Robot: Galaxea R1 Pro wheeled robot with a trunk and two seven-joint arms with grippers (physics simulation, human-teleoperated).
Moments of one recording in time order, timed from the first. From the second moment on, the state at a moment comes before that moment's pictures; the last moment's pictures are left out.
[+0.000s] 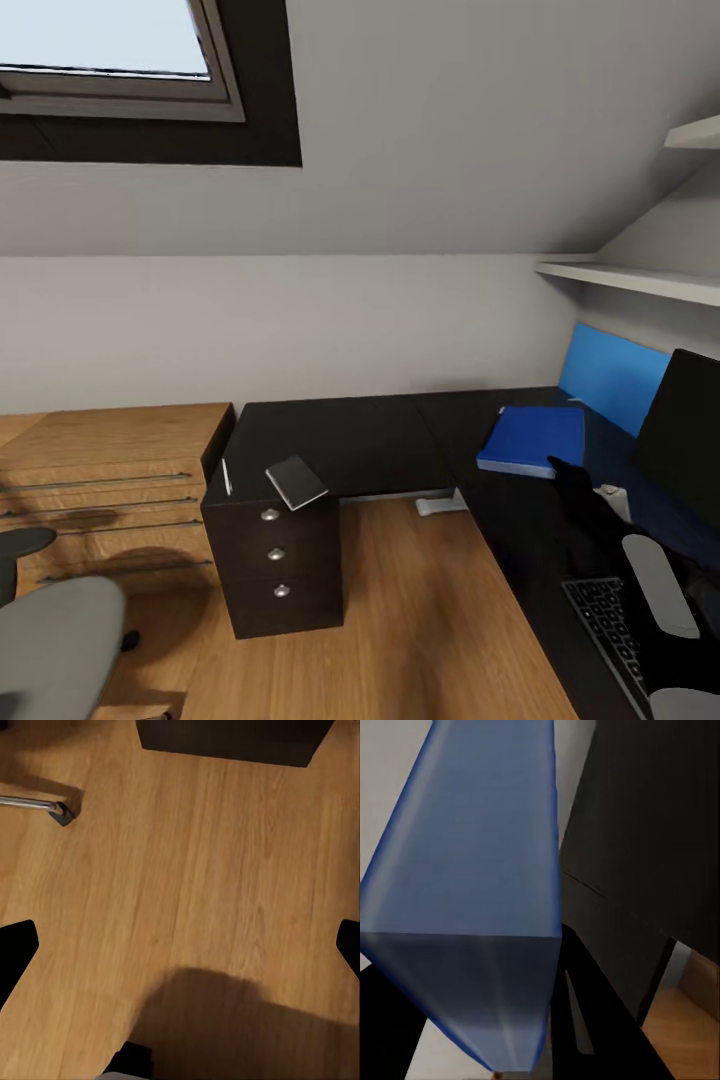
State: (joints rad) left arm -0.18 -0.01 -0.54 -0.52 0.66 -0.07 0.44; right arm -0.45 -0.15 -0.33 -1.22 -1.28 0.33 -0.17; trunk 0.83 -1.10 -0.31
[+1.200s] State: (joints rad) left arm -0.18 -0.01 -0.56 -0.52 0.66 -0.07 0.44; right arm -0.47 0.05 -0.16 -0.97 -1.41 -0.20 -0.17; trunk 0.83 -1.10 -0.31
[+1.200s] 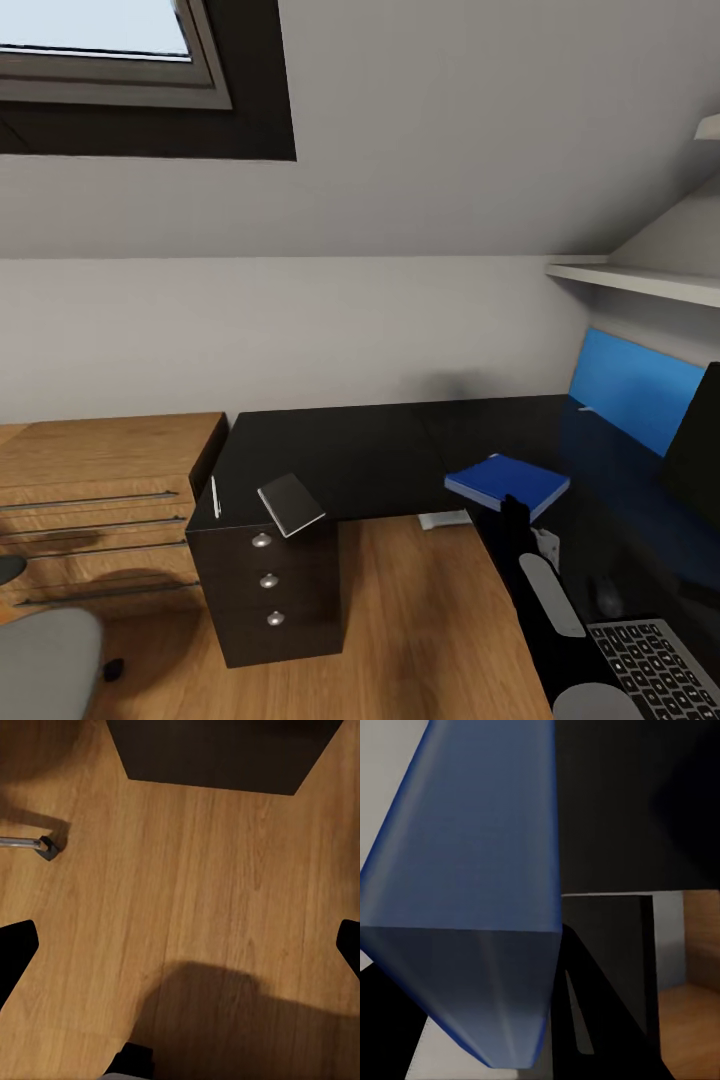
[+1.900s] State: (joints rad) left arm -0.18 -0.02 -0.56 -0.52 0.66 -0.07 0.44; right arm -0.47 0.05 -0.15 -0.97 -1.42 -0.20 -0.13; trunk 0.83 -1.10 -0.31
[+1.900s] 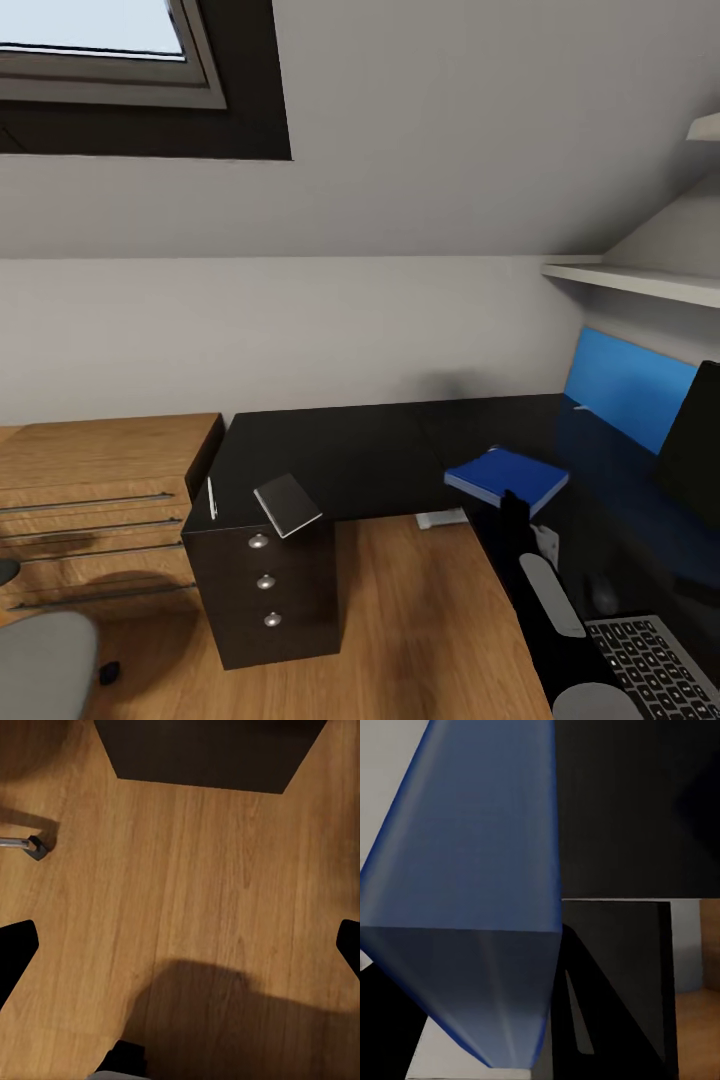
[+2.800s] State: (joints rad) left arm -0.18 -0.02 -0.56 -0.52 0.66 -0.07 0.44; right arm -0.47 0.05 -0.16 -0.97 -1.42 -0.20 -0.10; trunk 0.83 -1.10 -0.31
